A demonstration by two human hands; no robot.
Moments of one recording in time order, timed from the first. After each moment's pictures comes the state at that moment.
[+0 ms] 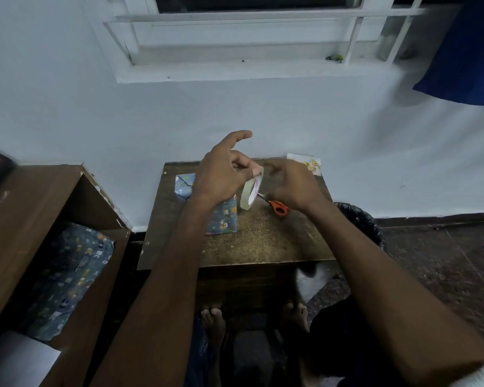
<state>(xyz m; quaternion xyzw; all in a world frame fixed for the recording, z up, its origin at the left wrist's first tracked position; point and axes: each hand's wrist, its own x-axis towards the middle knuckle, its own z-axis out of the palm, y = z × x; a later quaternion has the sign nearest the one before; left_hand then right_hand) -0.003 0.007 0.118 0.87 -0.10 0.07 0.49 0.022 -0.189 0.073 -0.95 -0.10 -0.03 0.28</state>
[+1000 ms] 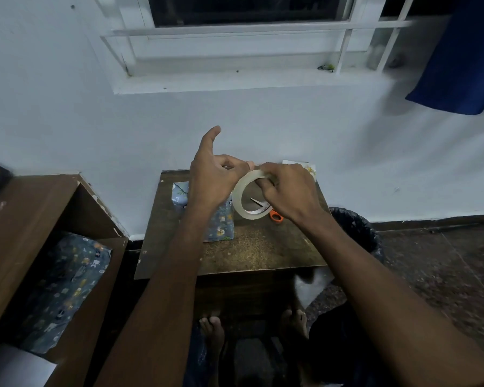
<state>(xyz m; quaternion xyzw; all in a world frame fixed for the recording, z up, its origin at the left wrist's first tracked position) -0.001 0.003 0.120 0.80 -0.02 0.12 0.58 -0.012 -0.172 0.109 -0.94 -0.13 -0.18 0.27</state>
